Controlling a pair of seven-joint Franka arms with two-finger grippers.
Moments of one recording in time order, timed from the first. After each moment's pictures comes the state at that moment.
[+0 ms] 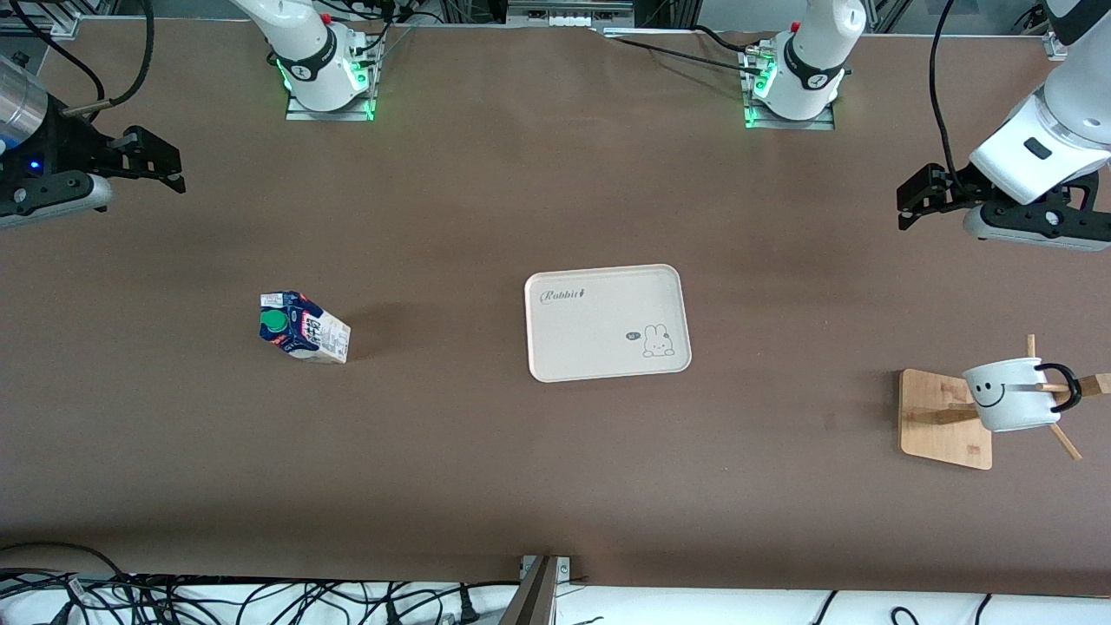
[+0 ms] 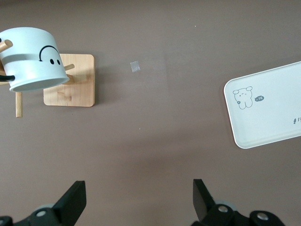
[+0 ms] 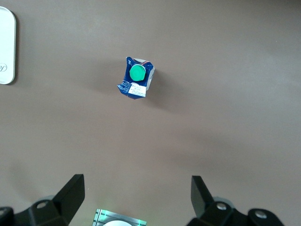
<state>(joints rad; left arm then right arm) -0.06 -0.02 -0.04 -1.68 0.04 1.67 0.04 0.05 0.02 0.02 -1.56 -0.02 1.49 -0.21</state>
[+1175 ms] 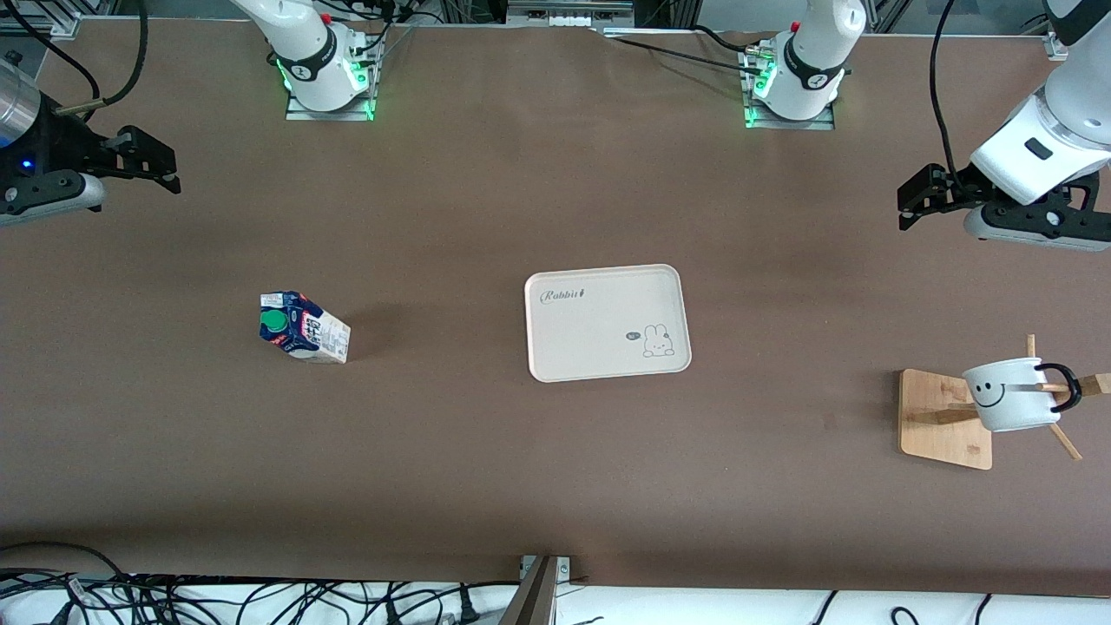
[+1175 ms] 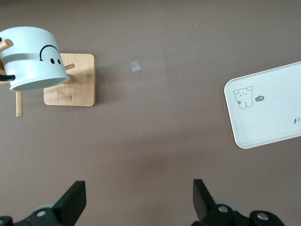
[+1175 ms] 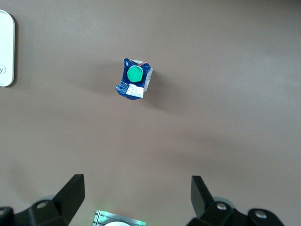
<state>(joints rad) -0.06 -0.02 -0.04 -1.68 0.04 1.67 0.04 0.05 0.02 0.02 -1.55 -0.02 1.49 -0.21</state>
